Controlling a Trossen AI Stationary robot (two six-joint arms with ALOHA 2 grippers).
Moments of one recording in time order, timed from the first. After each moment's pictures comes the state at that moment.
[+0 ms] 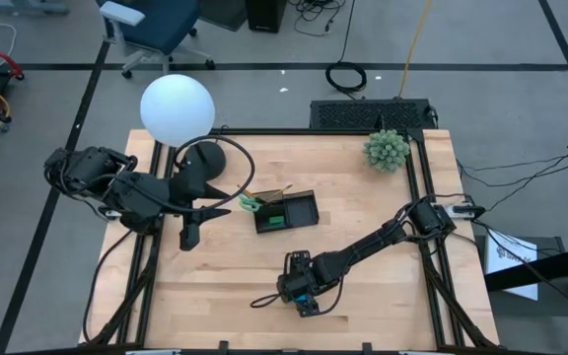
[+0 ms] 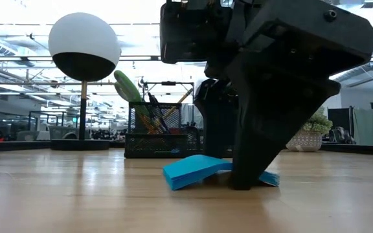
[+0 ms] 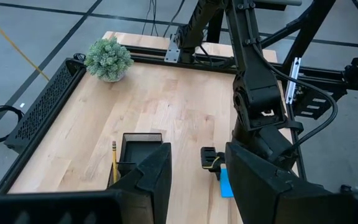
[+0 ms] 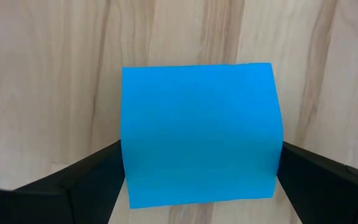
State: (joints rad) left arm -0.43 1.39 1.97 -1.21 -0.44 -0.40; right arm 0.42 2.19 1.52 -0.65 0.04 0.29
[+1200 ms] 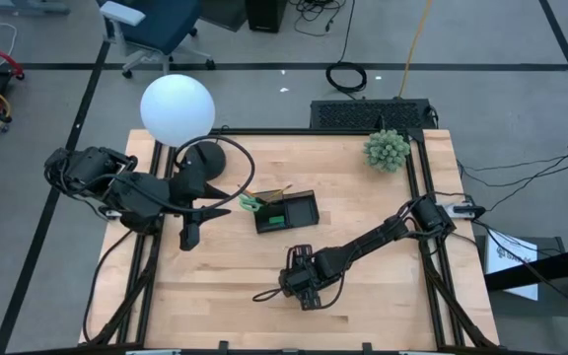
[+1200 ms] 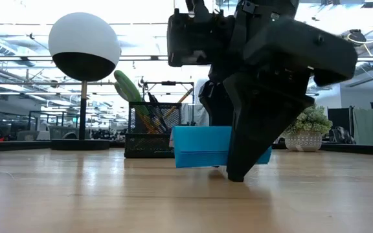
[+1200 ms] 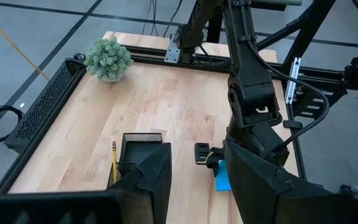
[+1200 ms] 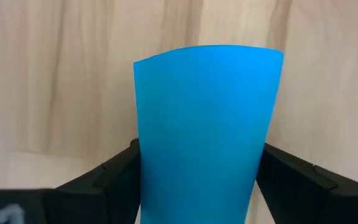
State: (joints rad) left arm -0.43 1.39 1.97 -1.22 -0.44 -0.40; right arm 0.40 2.13 1.52 -0.67 0.10 0.26
